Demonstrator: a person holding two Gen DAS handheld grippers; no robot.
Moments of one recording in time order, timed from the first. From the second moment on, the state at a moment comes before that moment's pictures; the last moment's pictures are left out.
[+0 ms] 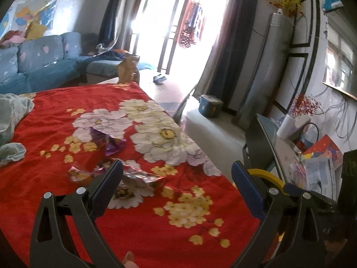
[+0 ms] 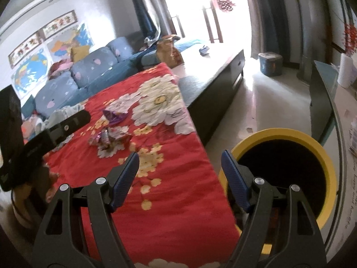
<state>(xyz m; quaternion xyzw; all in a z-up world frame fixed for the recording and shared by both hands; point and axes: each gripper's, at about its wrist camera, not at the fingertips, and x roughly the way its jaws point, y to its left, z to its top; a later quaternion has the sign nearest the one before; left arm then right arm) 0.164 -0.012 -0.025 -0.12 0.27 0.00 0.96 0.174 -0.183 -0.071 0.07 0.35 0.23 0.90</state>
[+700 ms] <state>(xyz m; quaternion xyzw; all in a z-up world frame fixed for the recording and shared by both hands) 0.160 0.074 -0.034 -0.17 0.26 0.07 0.95 0.170 -0.082 -0.079 0.02 0.37 0.31 0.88</state>
